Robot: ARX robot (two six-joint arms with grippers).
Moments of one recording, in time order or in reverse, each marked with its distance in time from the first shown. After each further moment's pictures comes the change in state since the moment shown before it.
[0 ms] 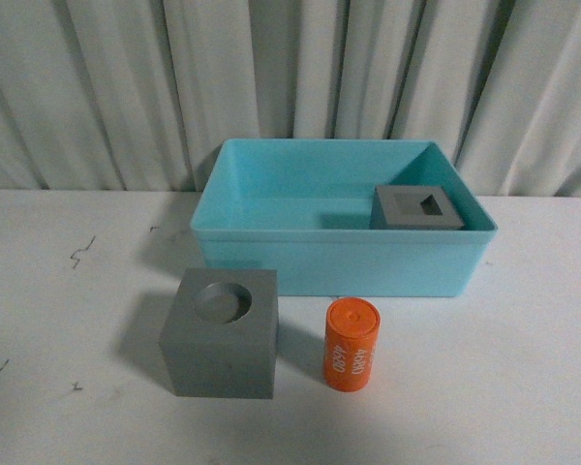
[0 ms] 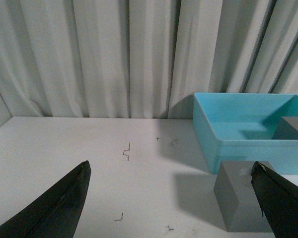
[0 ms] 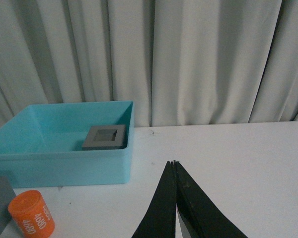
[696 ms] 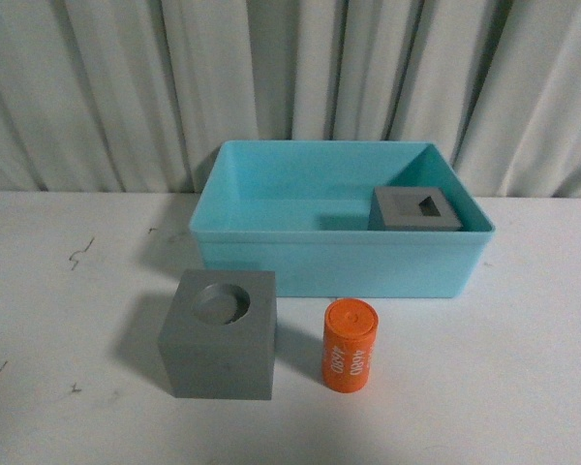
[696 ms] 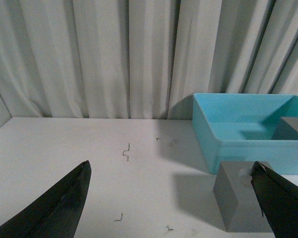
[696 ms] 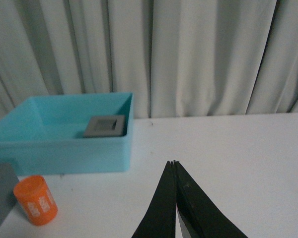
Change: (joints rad) left arm 0.000 0.000 0.000 0.001 0.000 0.000; right arm 0.000 -0.291 0.001 -0.311 0.001 0.000
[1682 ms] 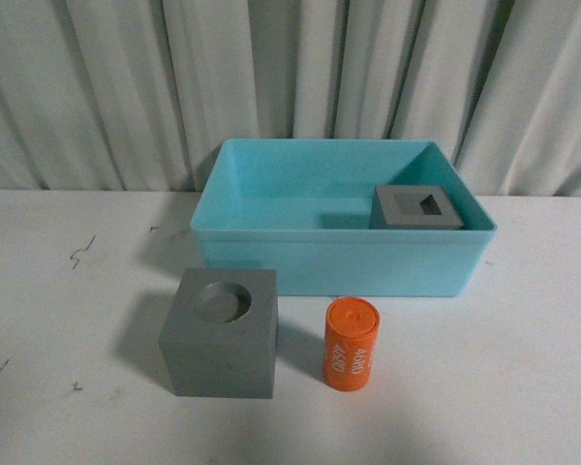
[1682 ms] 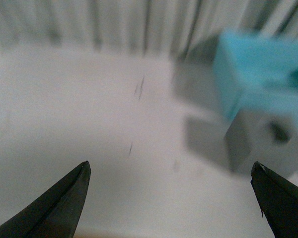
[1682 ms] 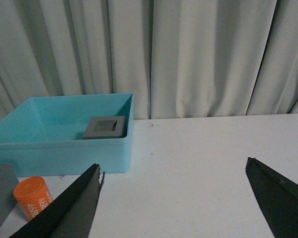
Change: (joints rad) left arm -0.067 0.154 0.115 -0.275 -0.138 -0.107; right arm 0.000 0.000 0.000 0.003 0.000 -0.001
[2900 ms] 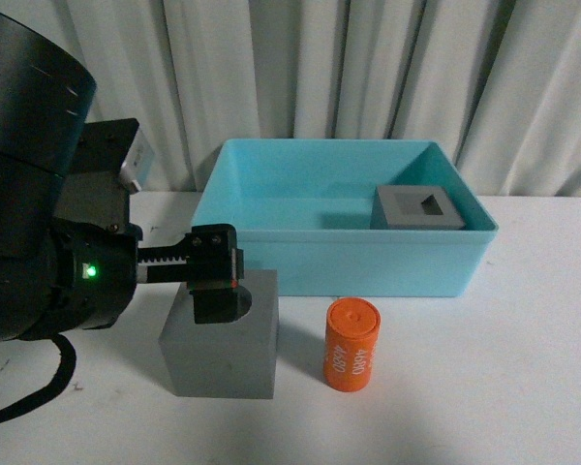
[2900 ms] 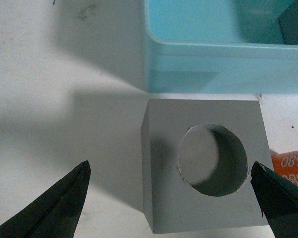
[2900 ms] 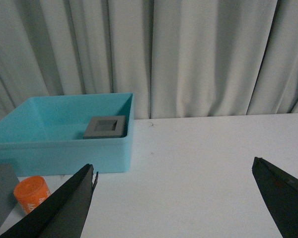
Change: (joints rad) left arm -0.322 1.537 0.599 0.531 -0.040 -0.193; right arm 0.000 0.000 0.000 0.001 0.000 0.001
